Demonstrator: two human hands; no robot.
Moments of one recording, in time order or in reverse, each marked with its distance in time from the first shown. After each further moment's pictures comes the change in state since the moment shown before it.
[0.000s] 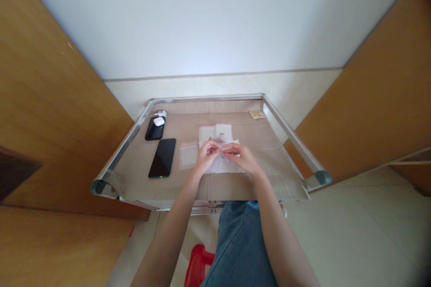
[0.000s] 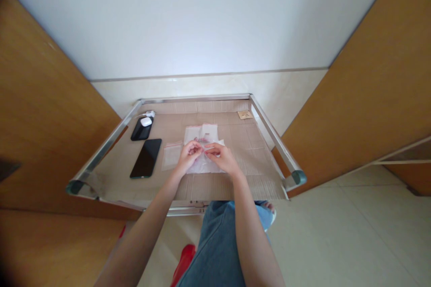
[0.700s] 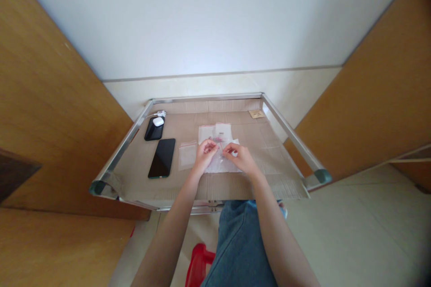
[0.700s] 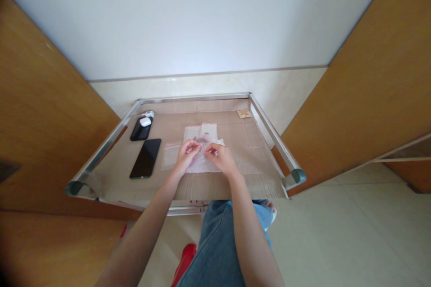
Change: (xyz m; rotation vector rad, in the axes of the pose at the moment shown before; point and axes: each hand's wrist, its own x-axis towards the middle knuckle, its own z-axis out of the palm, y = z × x) left_hand 0.001 0.006 0.001 -0.101 0.112 -0.074; right_hand 0.000 -0.007 0.003 -0.318 0.070 -0.056
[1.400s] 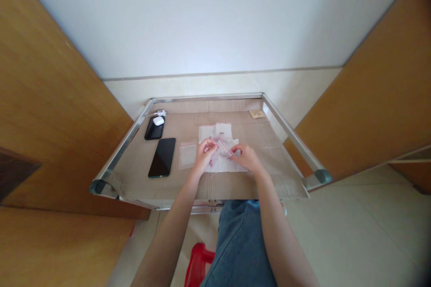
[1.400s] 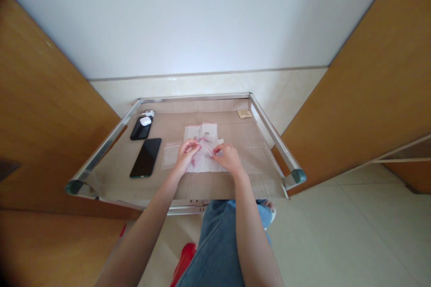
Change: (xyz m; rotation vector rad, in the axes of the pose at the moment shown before) left_hand 0.000 -0.001 -0.002 0.000 0.024 -0.003; right_hand -0.003 0.022 -0.012 -0.263 0.028 0.071
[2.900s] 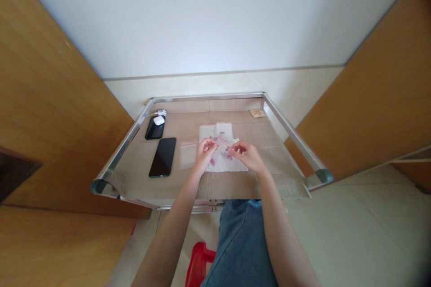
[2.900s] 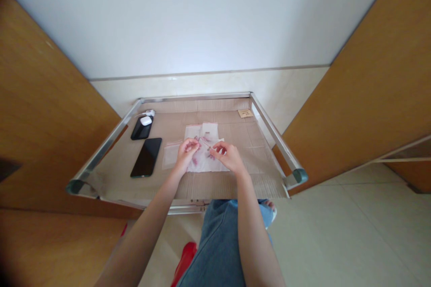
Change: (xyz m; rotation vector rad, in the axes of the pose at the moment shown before) left_hand 0.000 0.001 0.001 -0.096 0.046 -0.013; right_hand -0.002 -0.013 -0.009 0.267 0.030 0.024
